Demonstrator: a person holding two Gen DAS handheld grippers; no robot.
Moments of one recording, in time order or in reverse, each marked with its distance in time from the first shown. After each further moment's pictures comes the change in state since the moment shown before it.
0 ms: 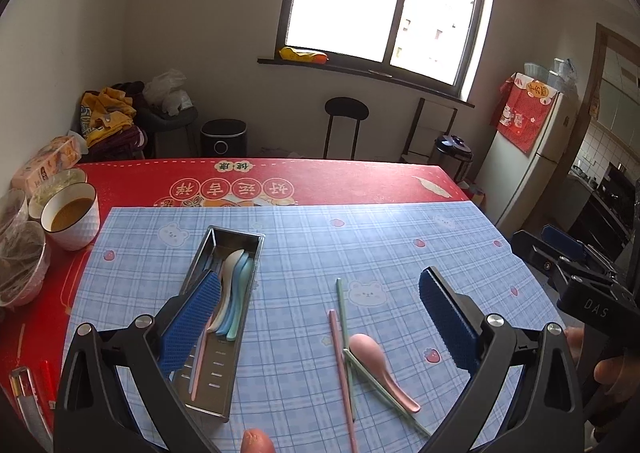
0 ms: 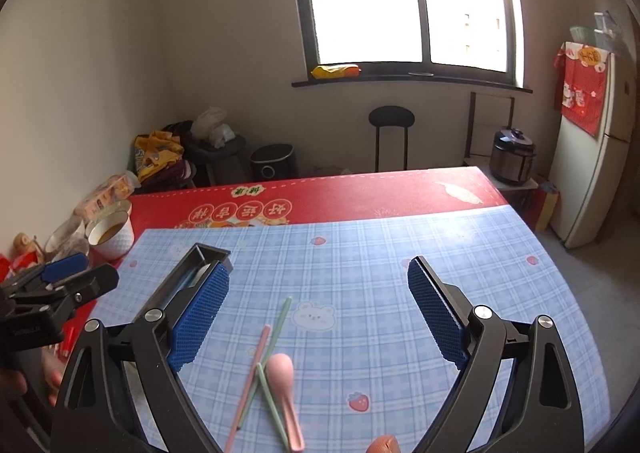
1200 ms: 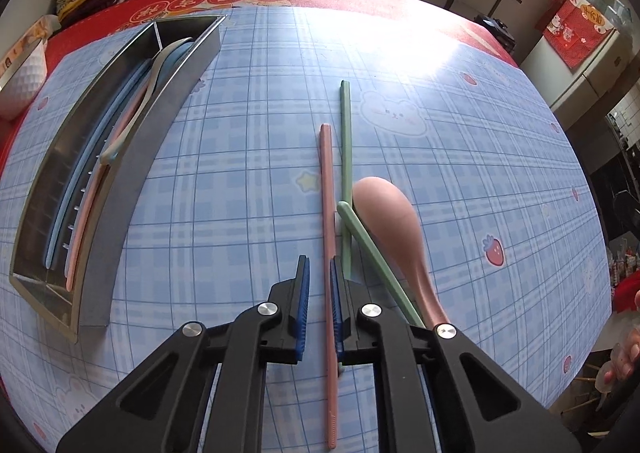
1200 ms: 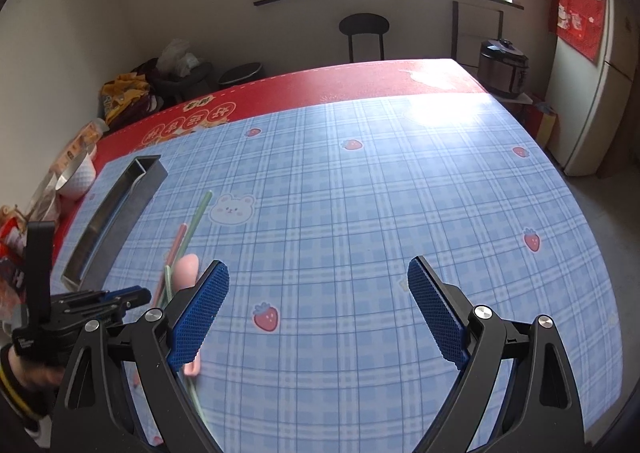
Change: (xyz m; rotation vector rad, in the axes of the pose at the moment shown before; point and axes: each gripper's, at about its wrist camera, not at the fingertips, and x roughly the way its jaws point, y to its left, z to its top) left arm 0.156 -0.016 -0.125 -0.072 0.501 0.057; right arm 0.059 -0.100 -0.085 0.066 0.297 -0.009
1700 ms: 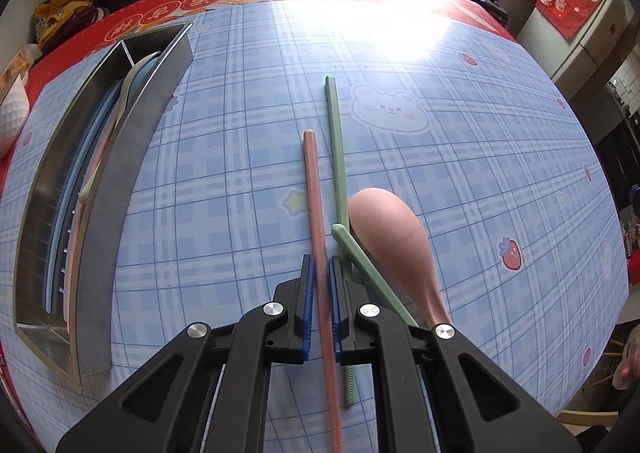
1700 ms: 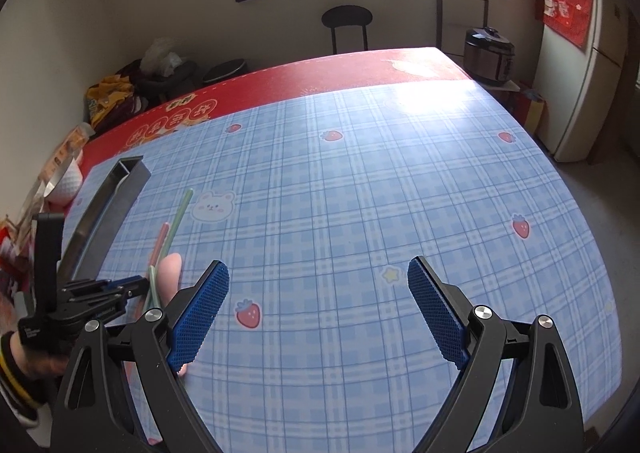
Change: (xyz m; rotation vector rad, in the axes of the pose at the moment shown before) left arm 0.019 -0.014 0.017 0.107 0.033 0.037; right arm 0.004 -0.010 0.000 0.041 0.021 -0.033
